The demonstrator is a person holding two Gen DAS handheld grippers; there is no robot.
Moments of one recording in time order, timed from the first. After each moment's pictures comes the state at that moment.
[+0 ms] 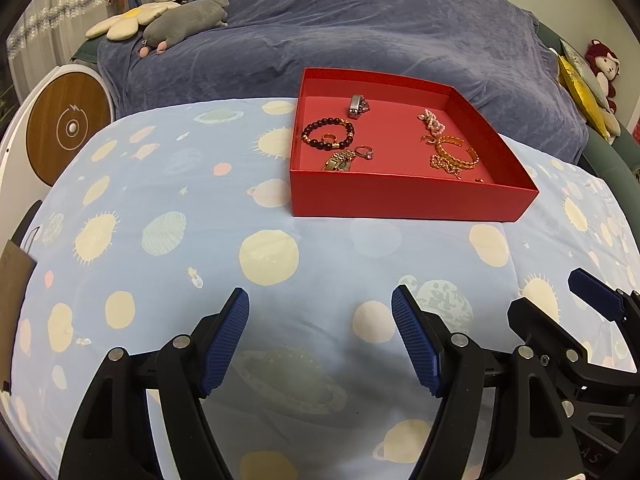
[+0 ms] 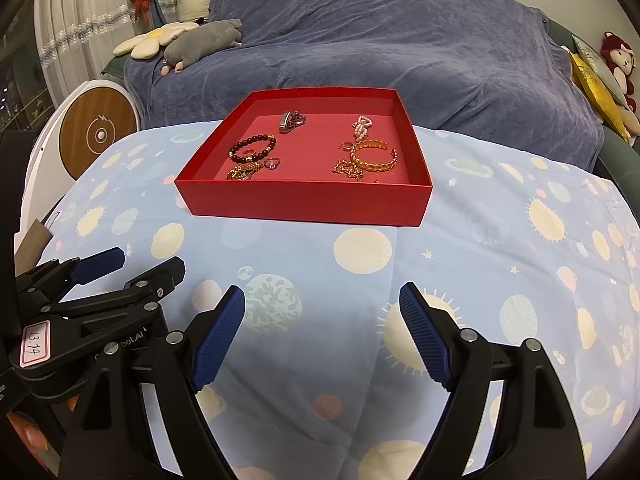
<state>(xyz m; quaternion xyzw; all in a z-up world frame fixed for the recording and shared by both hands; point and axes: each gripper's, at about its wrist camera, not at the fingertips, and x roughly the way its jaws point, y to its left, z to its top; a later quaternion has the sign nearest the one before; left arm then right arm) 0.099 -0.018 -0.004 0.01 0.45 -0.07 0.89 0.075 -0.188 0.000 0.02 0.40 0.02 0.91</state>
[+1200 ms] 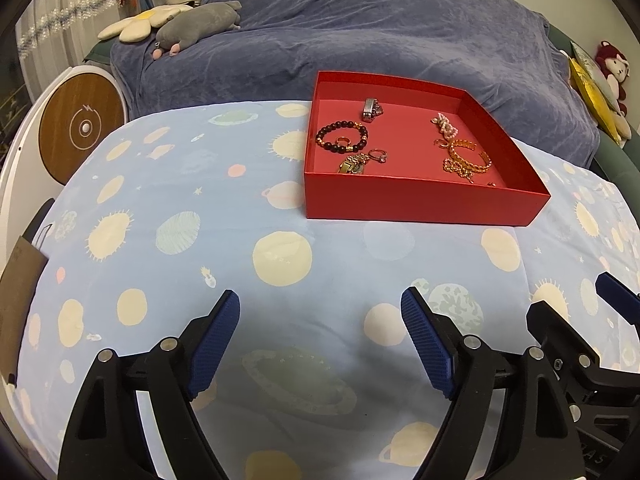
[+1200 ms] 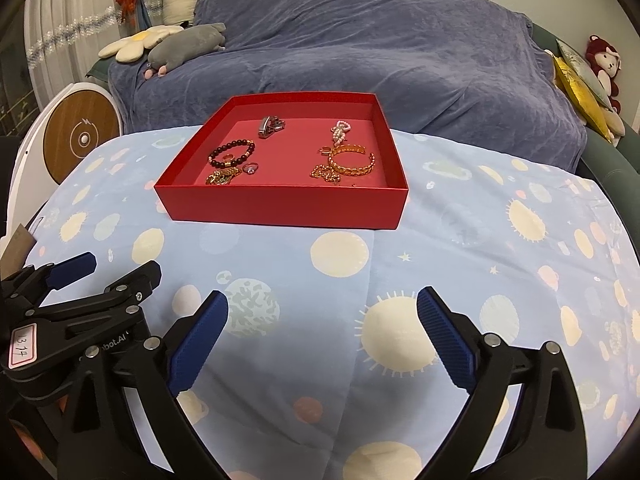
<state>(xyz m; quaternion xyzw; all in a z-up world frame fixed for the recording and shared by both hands) 0.099 -0.018 -0.003 0.02 0.45 -0.04 0.89 0.074 -0.189 0.000 0.01 0.40 -0.01 0.92</state>
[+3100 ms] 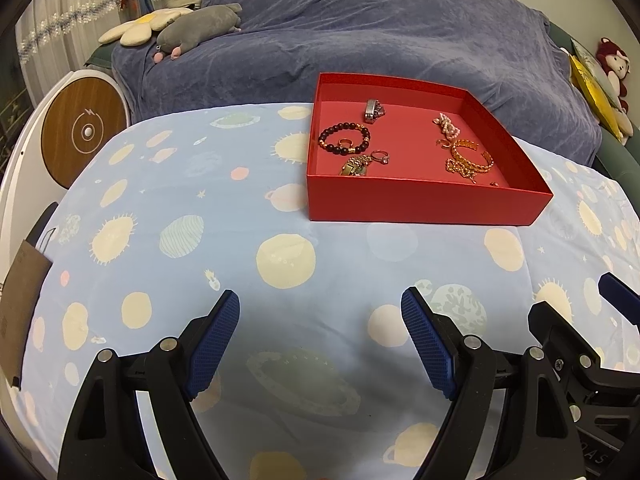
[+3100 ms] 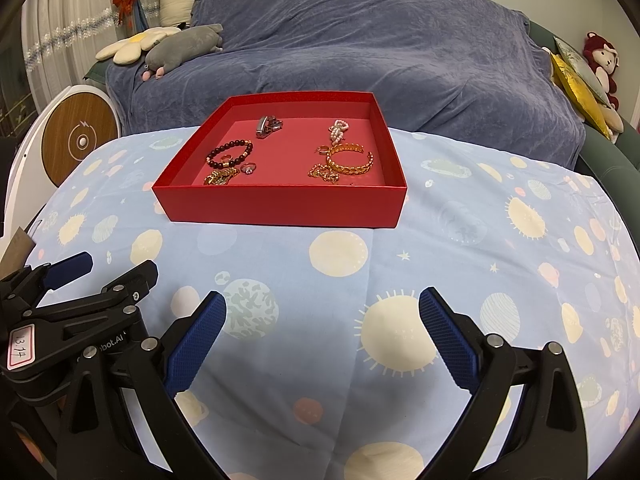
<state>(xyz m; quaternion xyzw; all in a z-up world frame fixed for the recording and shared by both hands) 0.098 -0.020 -0.001 0.02 0.44 -0.04 0.90 0.074 -0.190 -0.001 0.01 0.40 -0.02 0.92</state>
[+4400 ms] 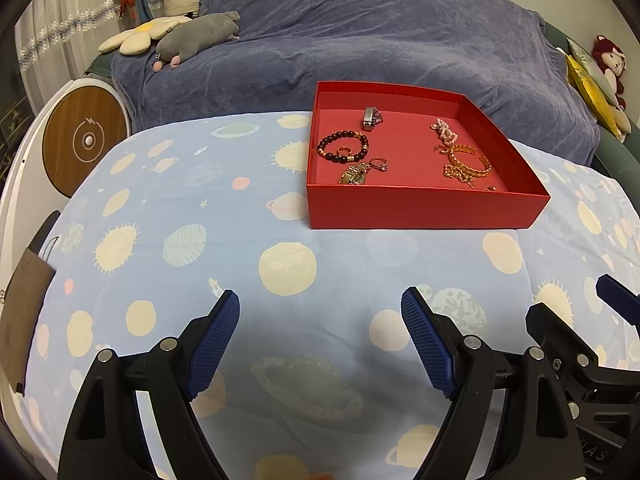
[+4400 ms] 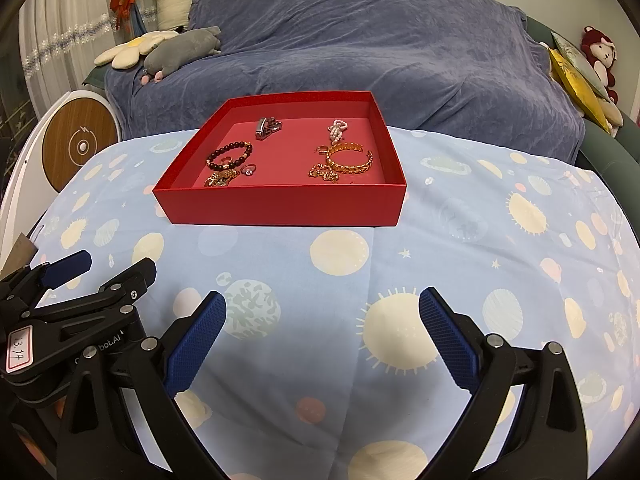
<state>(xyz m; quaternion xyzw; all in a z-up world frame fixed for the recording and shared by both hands) 0.096 -0.022 0.003 0.03 0.43 -0.04 0.90 0.073 -0.190 -0.001 0.02 0.40 -0.02 0.92</state>
